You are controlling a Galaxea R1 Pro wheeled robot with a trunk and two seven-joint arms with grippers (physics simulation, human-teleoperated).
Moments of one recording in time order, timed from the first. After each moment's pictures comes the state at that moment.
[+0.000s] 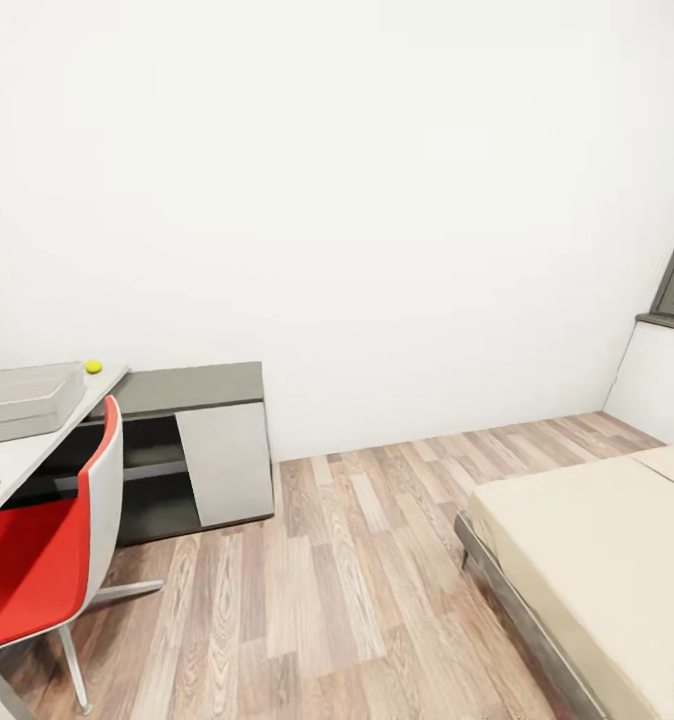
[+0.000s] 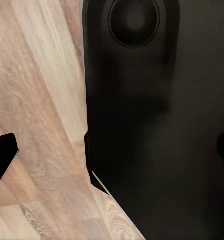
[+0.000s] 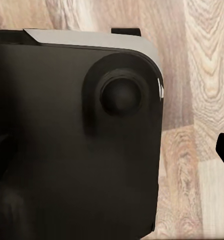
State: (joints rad) left arm 0.02 0.03 0.00 0.00 -0.01 0.00 0.00; right arm -0.04 0.00 0.00 -0.03 0.00 0.00 -0.01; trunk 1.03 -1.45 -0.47
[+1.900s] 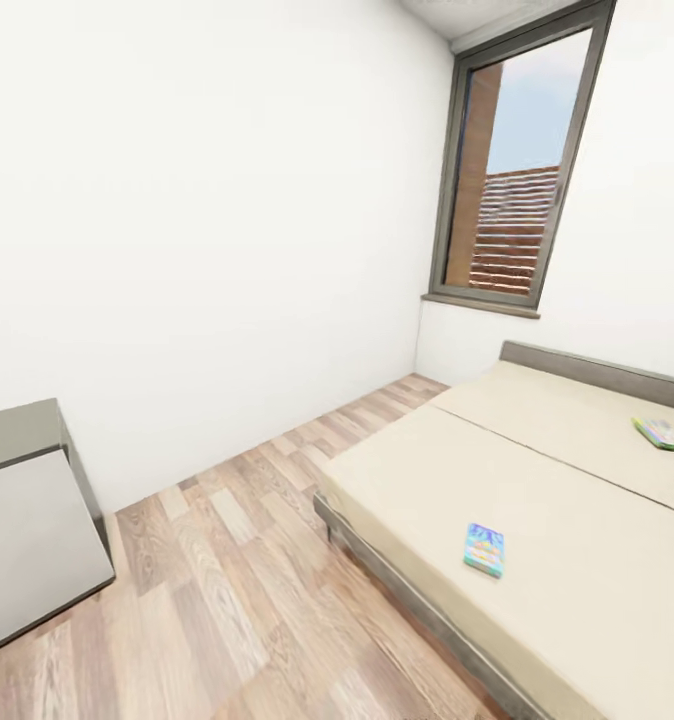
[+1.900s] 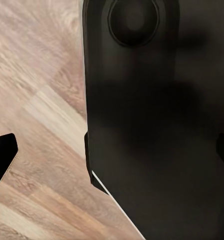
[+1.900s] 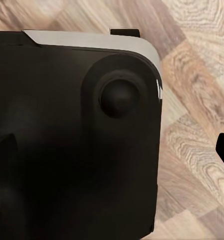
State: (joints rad) left arm 0.02 0.03 0.00 0.00 -0.01 0.00 0.00; right arm -0.05 0.00 0.00 -0.03 0.00 0.00 -0.01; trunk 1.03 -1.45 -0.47
